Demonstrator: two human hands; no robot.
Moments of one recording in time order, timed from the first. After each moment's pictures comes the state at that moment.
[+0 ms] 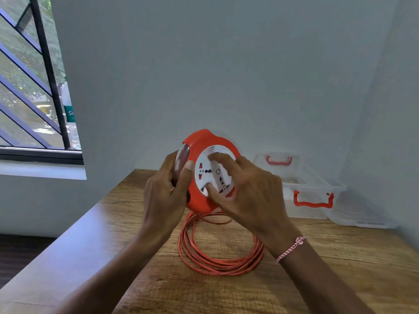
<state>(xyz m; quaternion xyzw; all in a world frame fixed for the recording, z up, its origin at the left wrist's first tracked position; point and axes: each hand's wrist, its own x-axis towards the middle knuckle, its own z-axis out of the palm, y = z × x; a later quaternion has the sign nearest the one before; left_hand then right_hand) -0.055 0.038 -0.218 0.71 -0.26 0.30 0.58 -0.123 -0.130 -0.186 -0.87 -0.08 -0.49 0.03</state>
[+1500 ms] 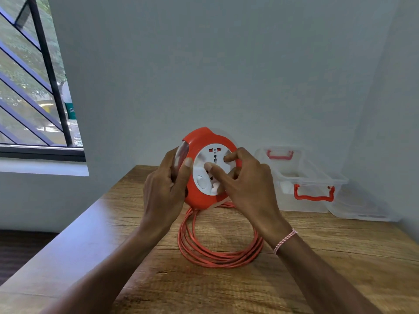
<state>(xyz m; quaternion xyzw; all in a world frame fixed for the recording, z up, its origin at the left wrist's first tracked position) -0.045 0.036 -0.226 0.73 -0.27 0.33 0.54 -0.115 -0.124 -0.190 -0.84 0.00 -0.41 0.35</state>
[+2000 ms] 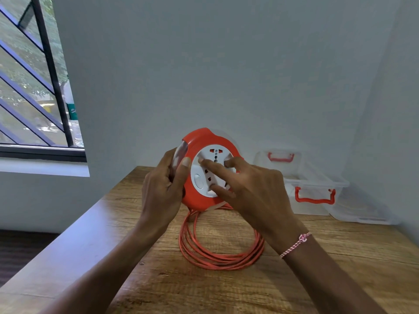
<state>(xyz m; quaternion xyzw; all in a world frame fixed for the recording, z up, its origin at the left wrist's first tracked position) -0.050 0.043 -0.218 0.72 -0.27 0.29 0.57 -0.121 -0.143 -0.195 -0.84 -0.16 -0.51 -0.10</state>
